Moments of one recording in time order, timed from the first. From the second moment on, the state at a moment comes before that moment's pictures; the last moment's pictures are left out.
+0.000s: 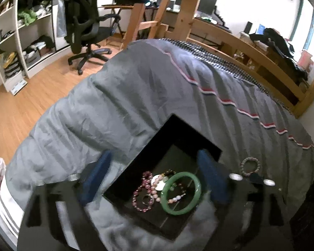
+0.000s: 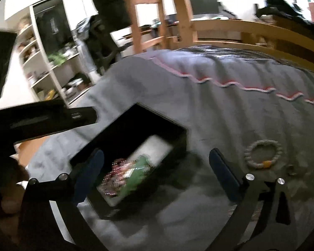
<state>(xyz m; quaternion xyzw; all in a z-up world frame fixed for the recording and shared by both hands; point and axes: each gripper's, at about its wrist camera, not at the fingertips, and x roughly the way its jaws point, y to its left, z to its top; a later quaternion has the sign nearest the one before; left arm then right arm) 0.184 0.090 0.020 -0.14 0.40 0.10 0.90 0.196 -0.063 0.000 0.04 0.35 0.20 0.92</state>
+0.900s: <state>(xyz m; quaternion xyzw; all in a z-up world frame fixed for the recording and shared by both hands) 0.194 -0.032 -0.038 -0.04 0.43 -0.12 0.89 0.195 -0.228 0.007 0.05 0.38 0.07 0.92</state>
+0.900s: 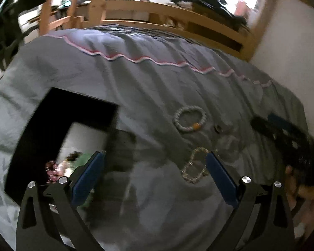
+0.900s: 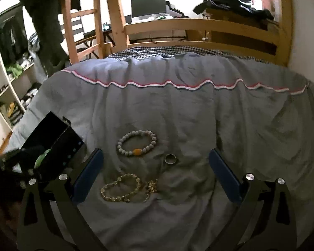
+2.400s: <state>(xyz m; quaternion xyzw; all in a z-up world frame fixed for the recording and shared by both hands) 0.203 -0.064 -0.082 -0.05 0.45 -0.17 0.87 0.249 -0.223 -0.054 0.05 0.42 0.07 0.90</state>
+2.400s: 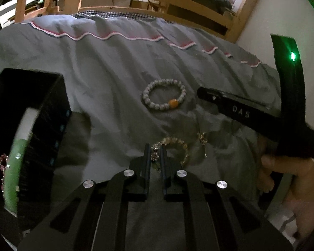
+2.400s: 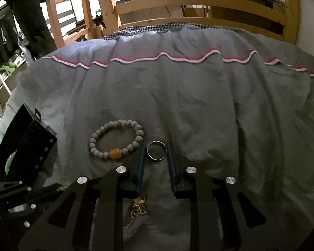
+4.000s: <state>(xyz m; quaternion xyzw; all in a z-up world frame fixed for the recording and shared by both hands) 0.208 -0.056 -0.074 -0.04 0.46 -0.14 0.88 0.234 -0.191 -0.023 0.02 0.39 0.10 0.92</state>
